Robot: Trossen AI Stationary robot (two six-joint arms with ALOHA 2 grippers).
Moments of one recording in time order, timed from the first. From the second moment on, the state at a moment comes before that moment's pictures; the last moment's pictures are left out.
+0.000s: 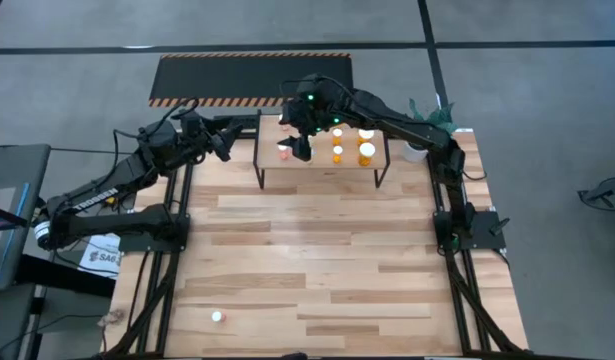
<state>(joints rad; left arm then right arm) 0.53 0.77 0.81 -0.07 -0.14 -0.41 -0.39 2.04 2.22 -0.77 -0.21 -0.31</state>
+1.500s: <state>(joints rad) 0.53 0.77 0.81 -0.04 -0.06 -0.32 -0.37 1.84 1.73 -0.37 -0.16 -0.01</state>
